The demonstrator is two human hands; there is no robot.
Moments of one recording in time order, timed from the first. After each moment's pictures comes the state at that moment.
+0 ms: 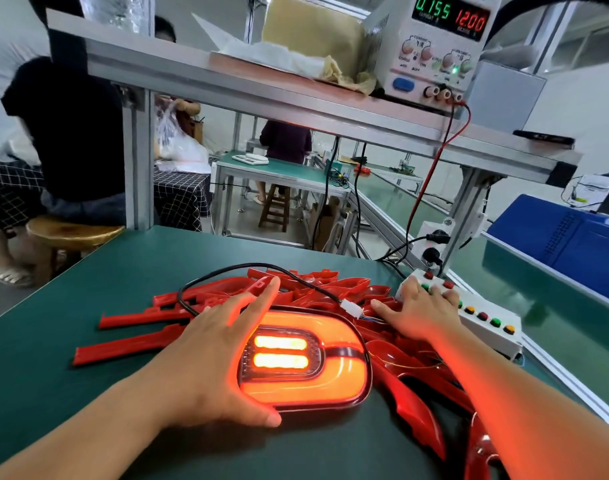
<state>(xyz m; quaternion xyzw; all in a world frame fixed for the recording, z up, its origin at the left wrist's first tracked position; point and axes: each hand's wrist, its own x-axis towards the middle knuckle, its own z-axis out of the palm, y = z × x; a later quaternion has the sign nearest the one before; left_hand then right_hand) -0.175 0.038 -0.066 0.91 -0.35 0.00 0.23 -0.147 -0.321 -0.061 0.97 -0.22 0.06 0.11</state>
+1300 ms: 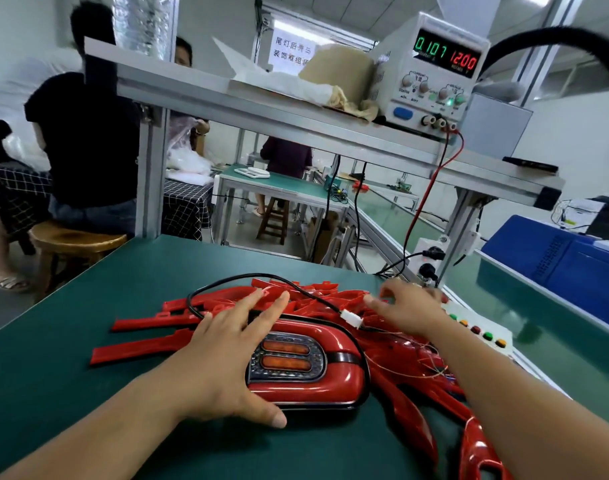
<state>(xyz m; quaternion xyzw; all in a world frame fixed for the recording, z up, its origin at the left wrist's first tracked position) -0.175 0.038 -0.064 0.92 -0.34 -0.02 0.19 -0.151 -0.295 -0.026 0.99 -0.12 0.09 -0.06</state>
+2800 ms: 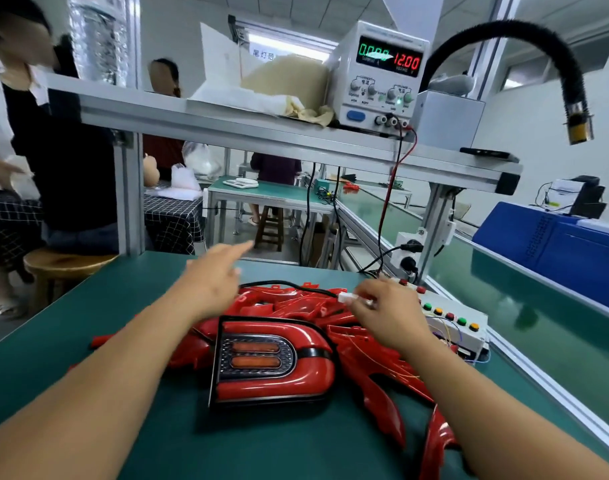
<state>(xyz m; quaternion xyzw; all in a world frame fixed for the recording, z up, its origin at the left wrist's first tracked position) -0.129 0.000 0.001 0.91 -0.23 0.11 0.32 -0.200 -0.277 -0.029 0.95 -0.03 0.28 -0.14</state>
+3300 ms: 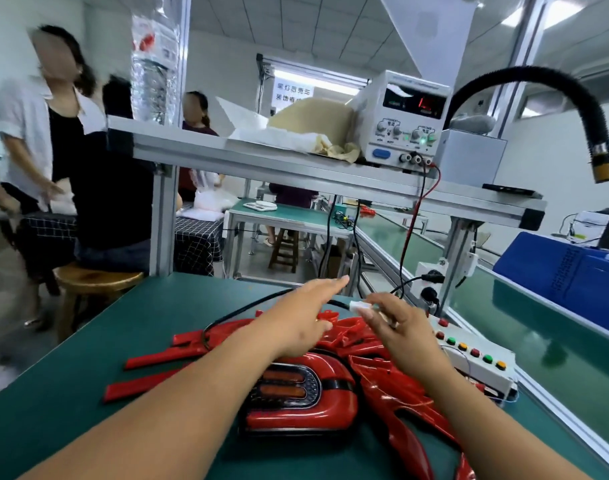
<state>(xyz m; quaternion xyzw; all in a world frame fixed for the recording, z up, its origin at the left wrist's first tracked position) -0.144 -0.055 0.004 0.87 -0.39 0.06 0.29 -0.208 -0.249 -0.010 0.89 0.08 0.31 -0.33</state>
